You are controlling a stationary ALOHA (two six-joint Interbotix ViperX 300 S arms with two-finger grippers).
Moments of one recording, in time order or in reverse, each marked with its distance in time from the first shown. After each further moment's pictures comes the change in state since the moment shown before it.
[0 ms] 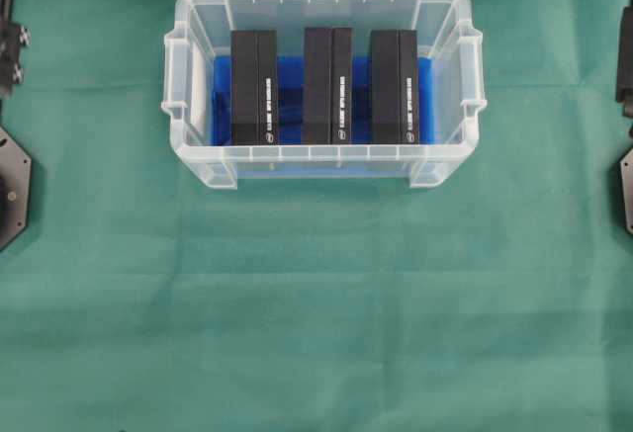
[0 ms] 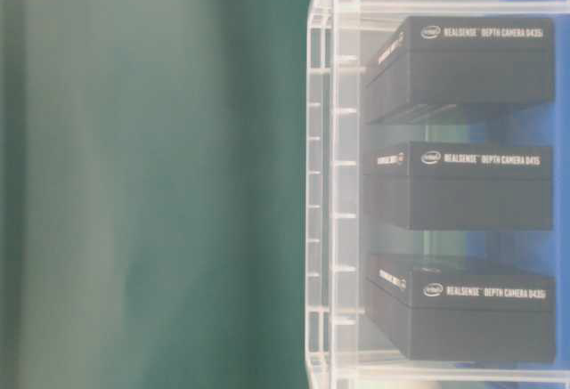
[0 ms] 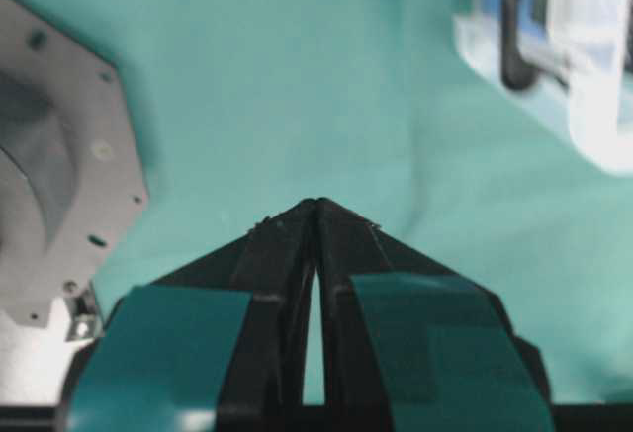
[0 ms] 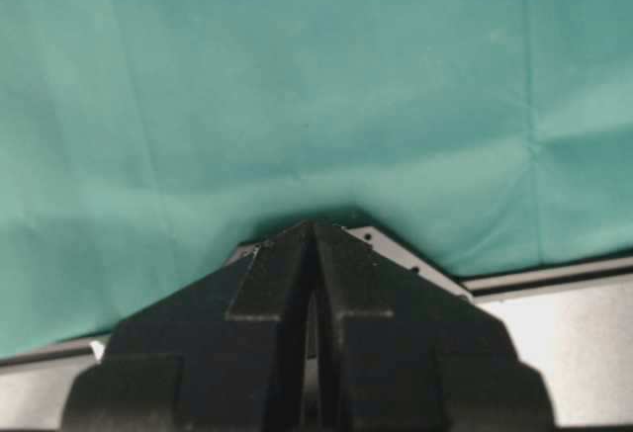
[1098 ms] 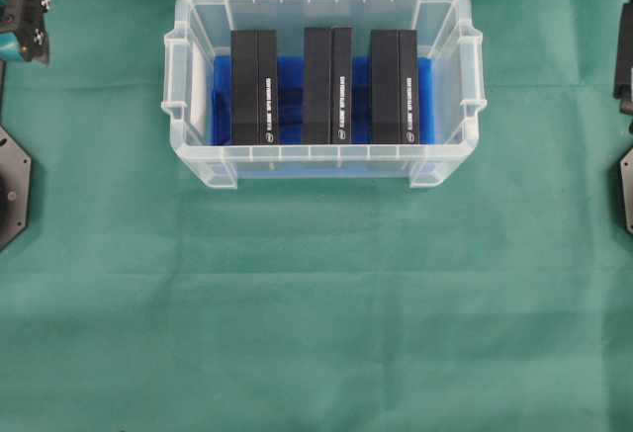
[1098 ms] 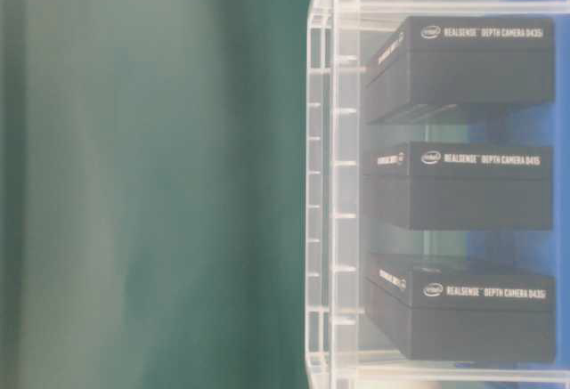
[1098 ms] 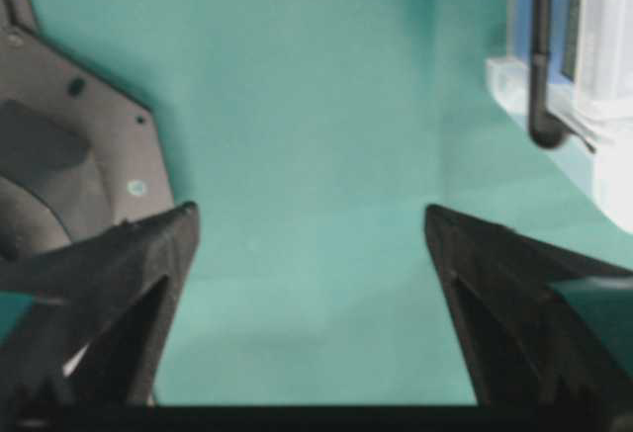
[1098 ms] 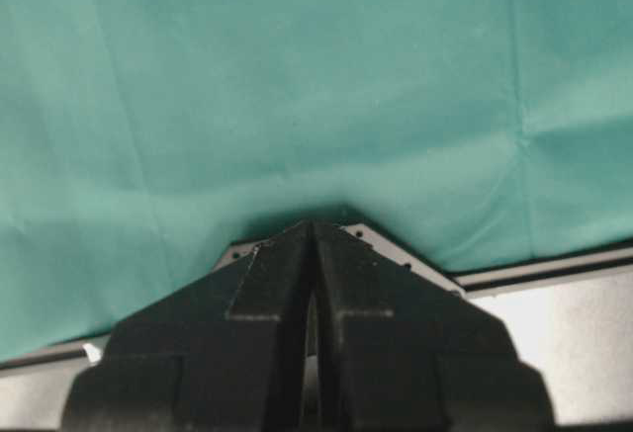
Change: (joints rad) left arm 0.138 0.083 -0.029 -0.026 0.003 0.161; right arm 0.000 0.002 0.000 -0.011 0.003 0.005
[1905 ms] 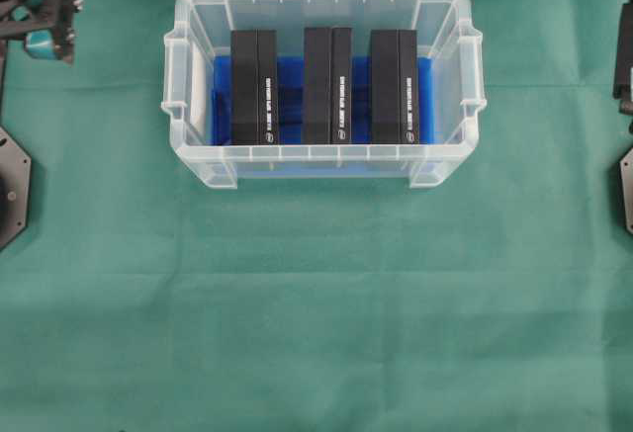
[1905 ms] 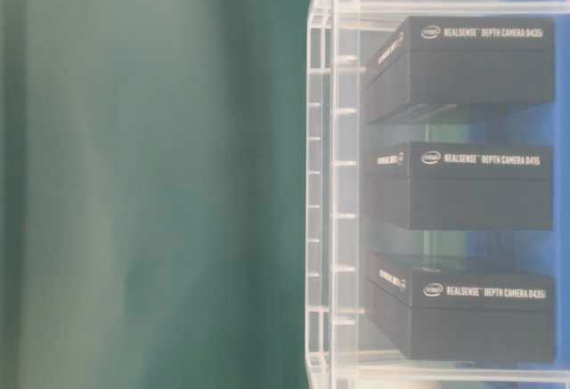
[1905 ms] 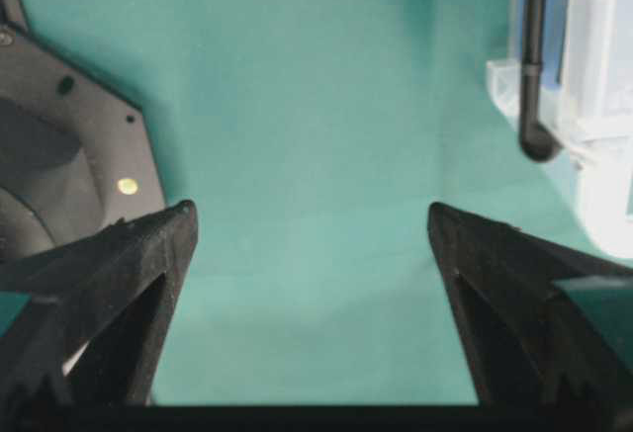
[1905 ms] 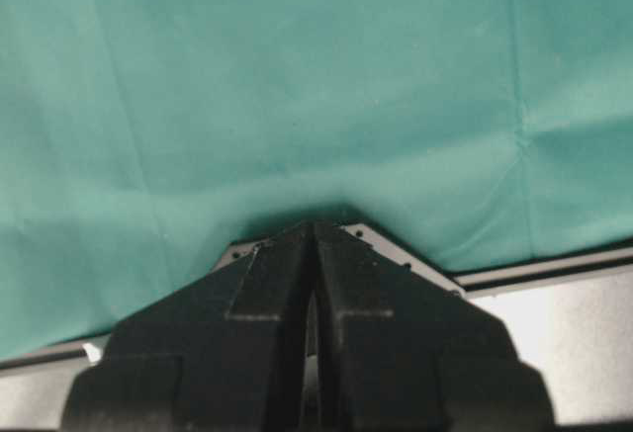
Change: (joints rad) left arm -0.032 0.123 -0.057 -0.002 0.000 -0.028; right arm 0.000 0.000 0.000 0.000 0.000 0.002
